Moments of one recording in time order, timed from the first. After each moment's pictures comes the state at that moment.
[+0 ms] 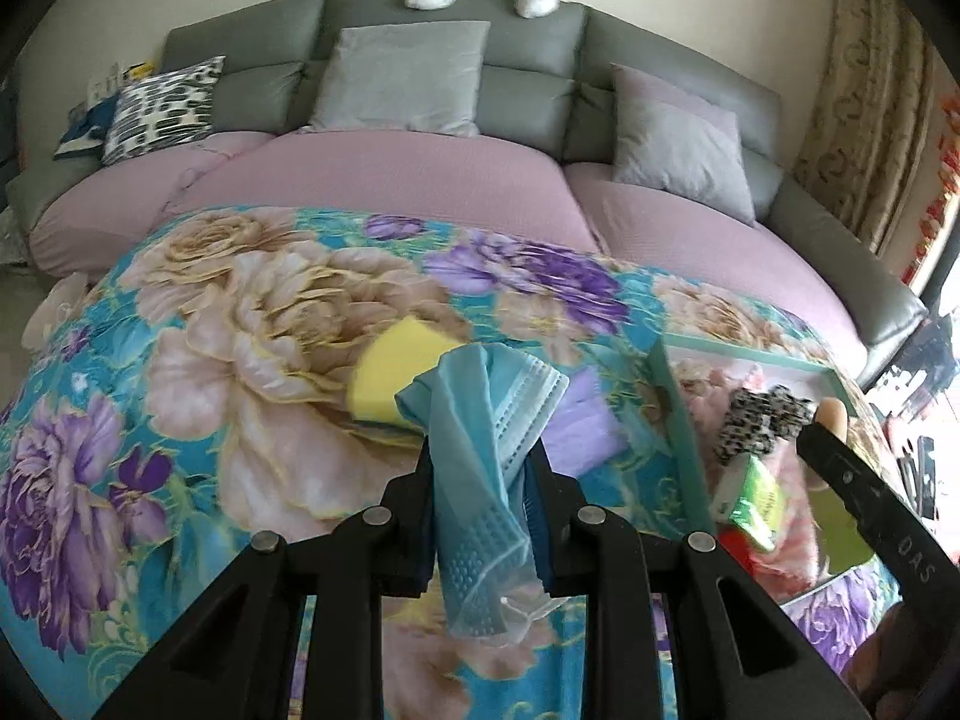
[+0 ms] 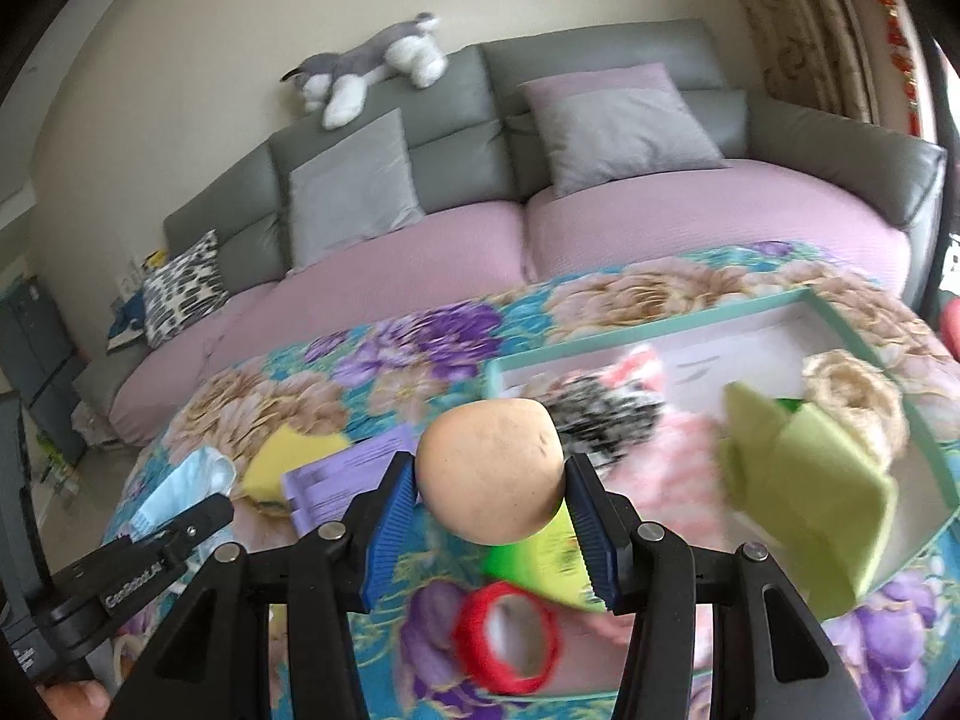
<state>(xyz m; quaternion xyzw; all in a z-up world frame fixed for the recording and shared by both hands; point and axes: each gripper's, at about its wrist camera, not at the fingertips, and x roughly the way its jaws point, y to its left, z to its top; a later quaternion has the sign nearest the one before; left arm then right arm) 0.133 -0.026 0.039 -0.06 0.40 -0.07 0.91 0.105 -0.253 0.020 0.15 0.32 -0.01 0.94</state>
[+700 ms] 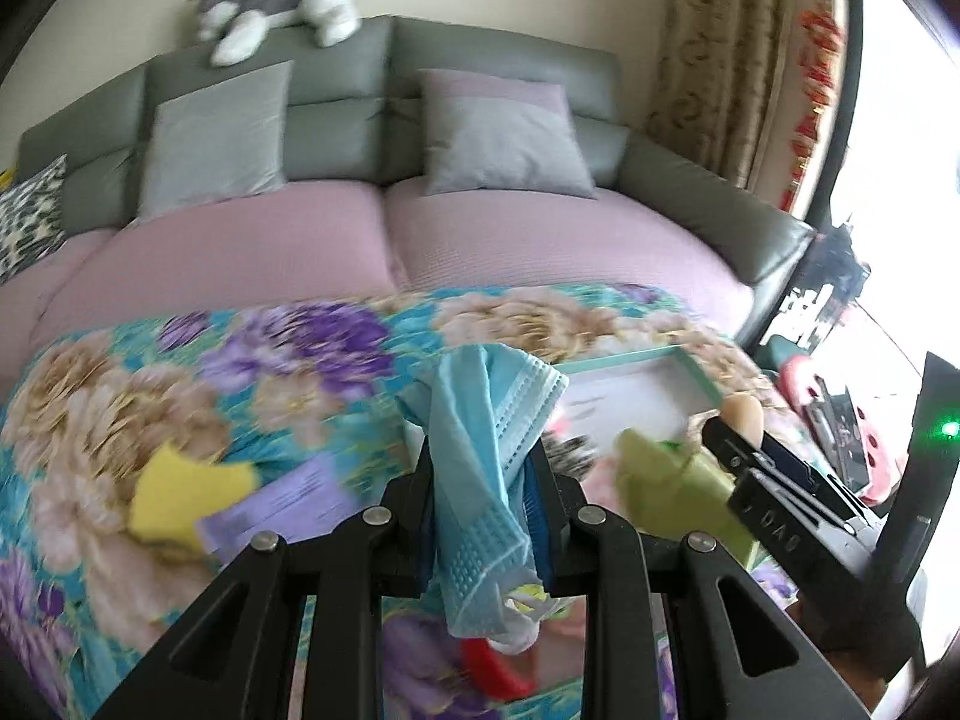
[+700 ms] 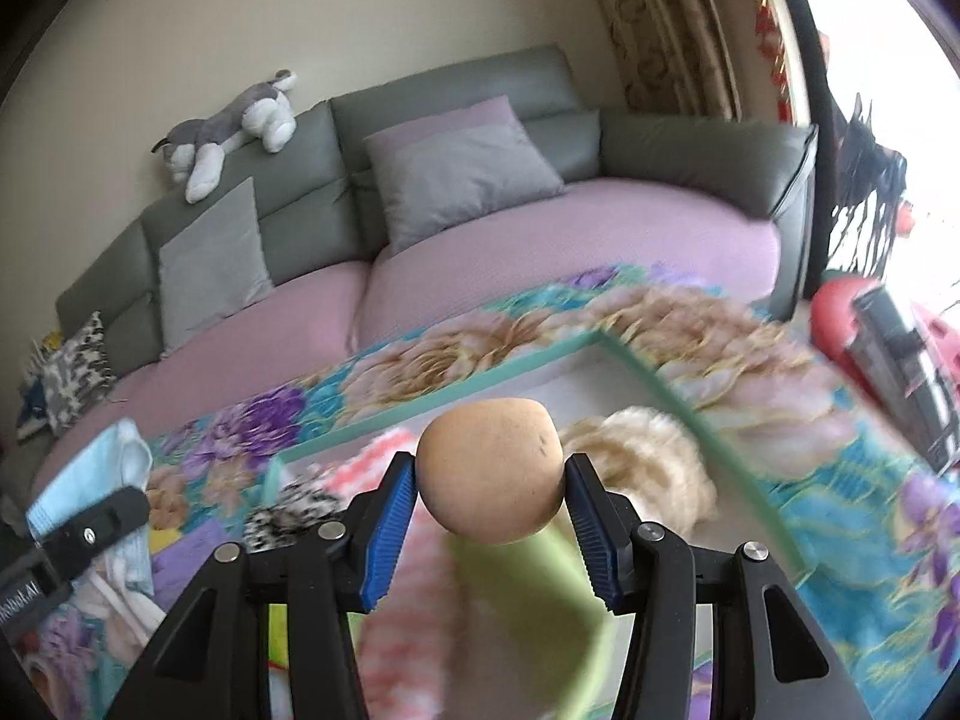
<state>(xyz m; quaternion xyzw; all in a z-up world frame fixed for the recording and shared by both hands) 0.142 -0.169 0.088 0.01 0.36 -0.23 0.90 0.096 -0.367 0.024 0.17 0.28 -0.16 0.93</state>
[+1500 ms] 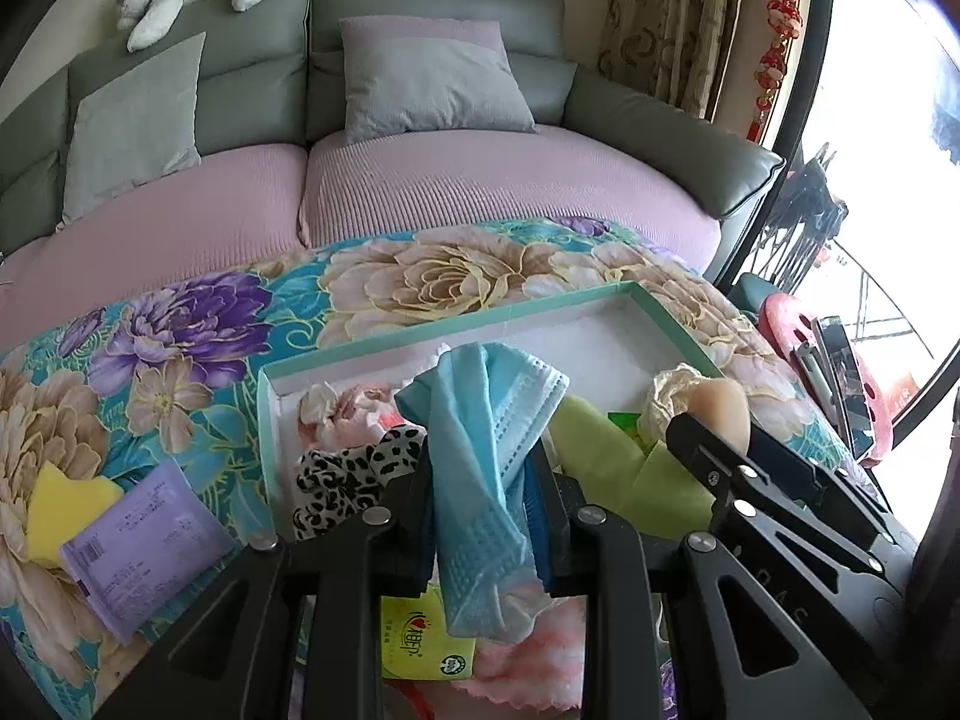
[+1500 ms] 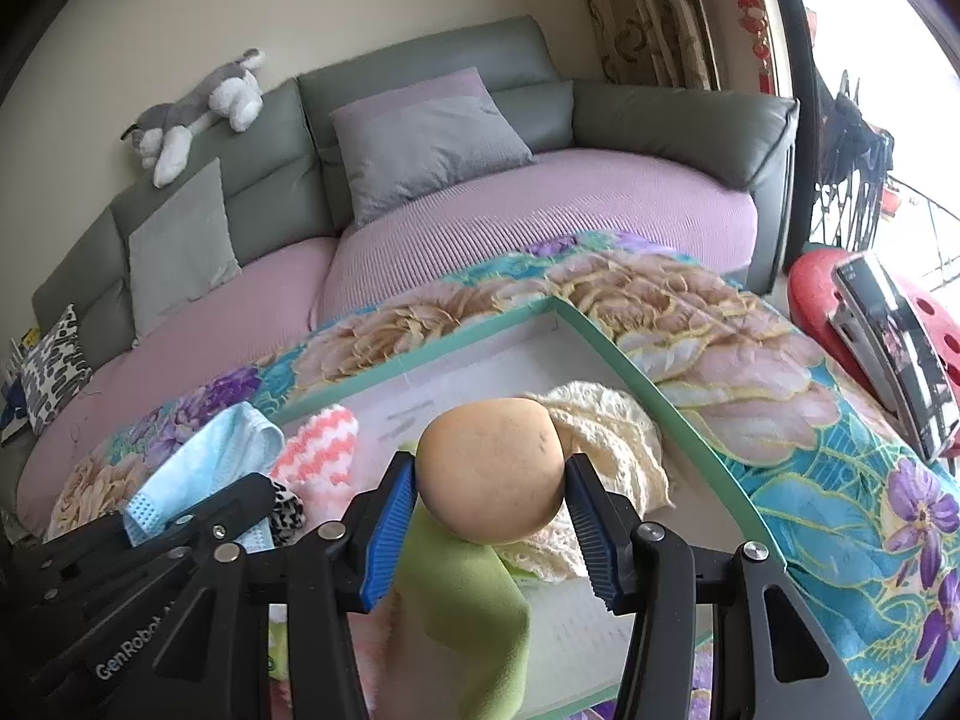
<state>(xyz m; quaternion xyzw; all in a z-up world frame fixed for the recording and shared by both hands) 0.162 -0.243 0.041 0.05 0.41 -0.27 0.87 0.100 -0.391 0.002 0.18 0.33 -0.17 0.91</state>
